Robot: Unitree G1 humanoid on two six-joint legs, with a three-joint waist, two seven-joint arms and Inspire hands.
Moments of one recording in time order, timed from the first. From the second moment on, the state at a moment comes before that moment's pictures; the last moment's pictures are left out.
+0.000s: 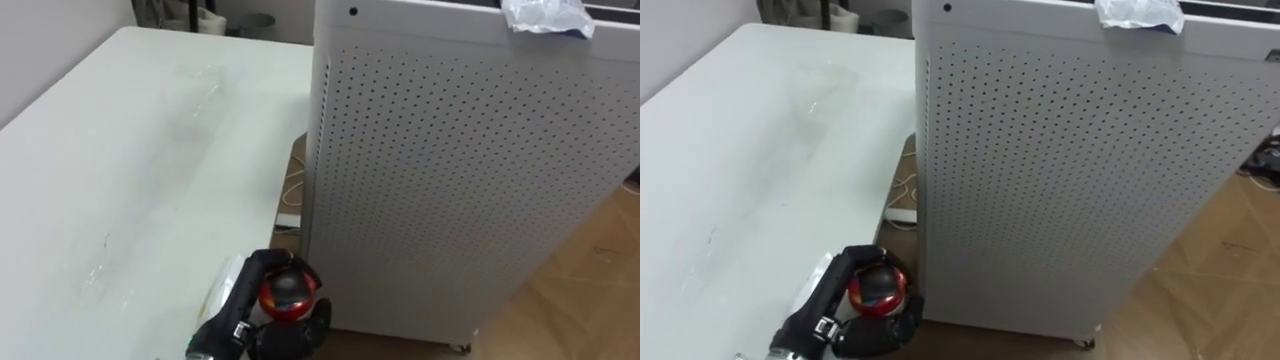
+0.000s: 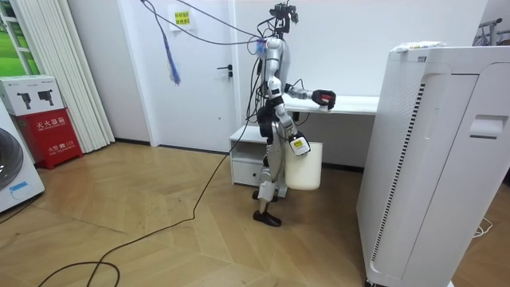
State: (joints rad) left arm 0.07 0.30 -0.38 0.13 0.19 -0.31 0.16; right arm -0.07 -0.26 0.26 1.12 0.31 -0.15 0.26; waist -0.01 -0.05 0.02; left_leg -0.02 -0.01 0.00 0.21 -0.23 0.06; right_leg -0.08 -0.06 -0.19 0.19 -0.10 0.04
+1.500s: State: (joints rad) left arm -0.01 0.28 -0.52 0.11 0.07 -0.31 -0.01; right arm -0.14 -0.30 0.29 0.92 0.31 -0.15 0.11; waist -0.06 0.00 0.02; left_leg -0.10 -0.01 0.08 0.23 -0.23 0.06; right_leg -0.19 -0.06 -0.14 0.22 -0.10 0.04
